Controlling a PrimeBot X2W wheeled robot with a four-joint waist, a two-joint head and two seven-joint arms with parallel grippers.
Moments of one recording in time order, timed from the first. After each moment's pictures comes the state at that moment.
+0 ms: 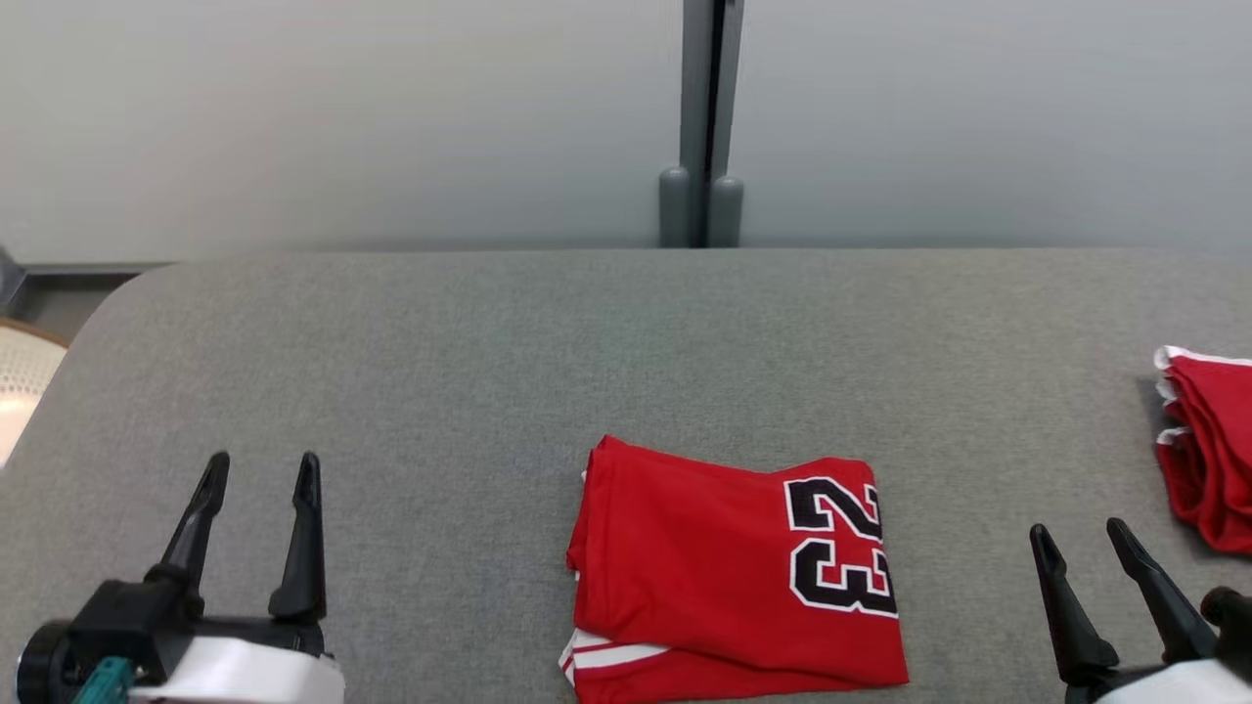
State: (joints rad) left arm 0.10 0.34 -0.19 -0.11 -0.41 0.18 -0.17; right arm 0.20 -0.21 0.02 -0.10 0.33 0.13 0.04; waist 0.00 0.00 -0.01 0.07
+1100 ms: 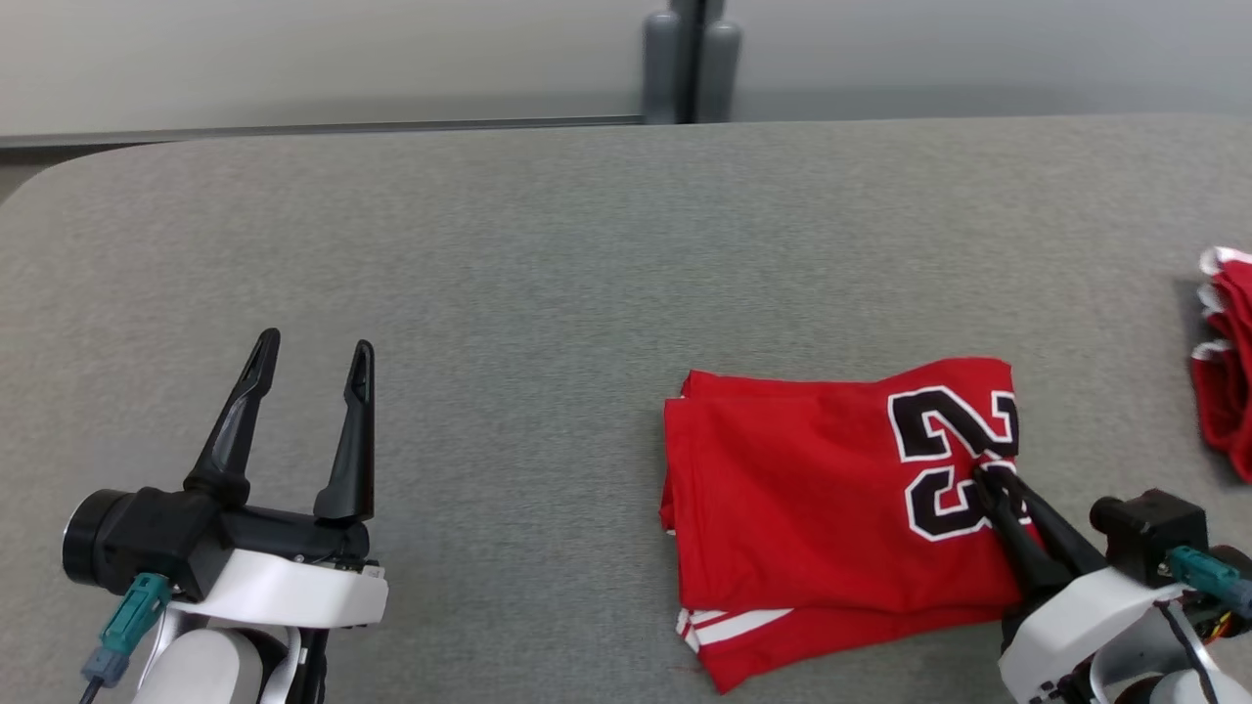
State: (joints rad) left arm -0.13 0.29 -0.25 -0.05 -0.36 0.09 -0.26; right arm -0.03 -0.28 0.20 0.07 0.27 0.13 0.11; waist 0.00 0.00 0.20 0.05
